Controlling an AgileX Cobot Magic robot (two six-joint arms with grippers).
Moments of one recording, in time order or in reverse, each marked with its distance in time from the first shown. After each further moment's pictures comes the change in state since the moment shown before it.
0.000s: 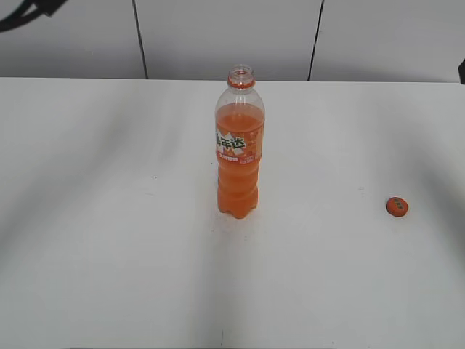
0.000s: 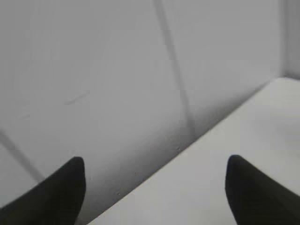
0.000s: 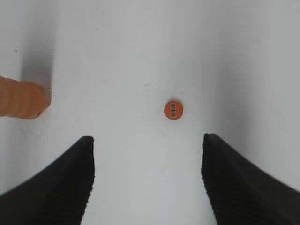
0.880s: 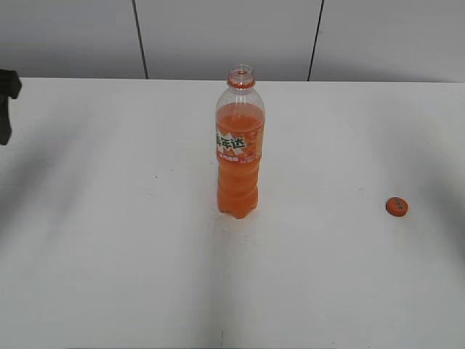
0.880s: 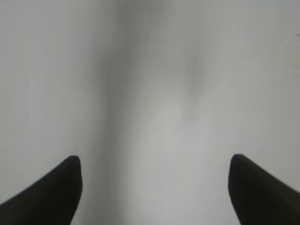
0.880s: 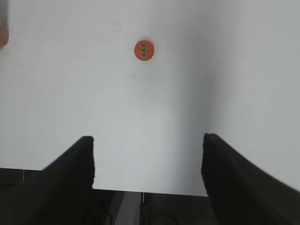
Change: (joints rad) left arm 0.153 -0.012 -0.029 -1.280 1.402 0.830; right arm 0.000 -0.073 0.023 -0.105 0.202 -0.001
